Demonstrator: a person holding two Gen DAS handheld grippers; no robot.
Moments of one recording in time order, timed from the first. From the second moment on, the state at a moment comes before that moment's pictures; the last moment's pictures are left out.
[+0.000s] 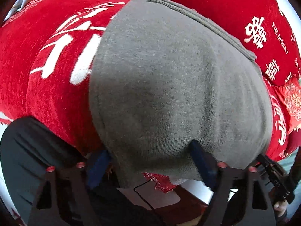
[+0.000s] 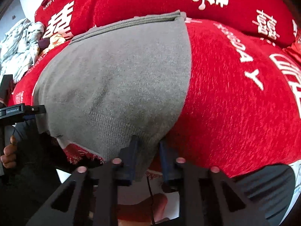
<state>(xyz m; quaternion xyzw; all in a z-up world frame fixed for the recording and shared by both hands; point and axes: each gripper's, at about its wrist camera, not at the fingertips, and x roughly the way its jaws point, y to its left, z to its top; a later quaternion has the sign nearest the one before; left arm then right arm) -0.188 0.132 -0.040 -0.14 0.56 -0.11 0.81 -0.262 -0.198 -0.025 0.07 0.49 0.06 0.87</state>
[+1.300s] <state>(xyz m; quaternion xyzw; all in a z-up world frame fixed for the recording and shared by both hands) -0.078 0.135 0.018 -0.20 0.51 -0.18 0.82 -0.136 -0.241 0.010 0.22 0.42 0.11 0.87</state>
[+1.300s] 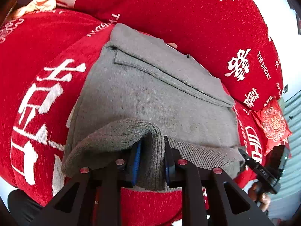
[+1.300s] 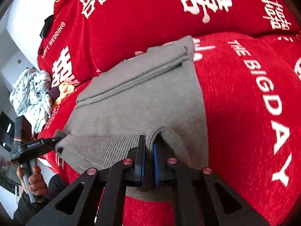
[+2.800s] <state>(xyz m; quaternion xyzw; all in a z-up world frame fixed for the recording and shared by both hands) -0.080 0.098 0.095 -0.12 0.46 -0.16 0.87 -0.129 -0.265 0.068 0.28 0.37 0.14 0.87</state>
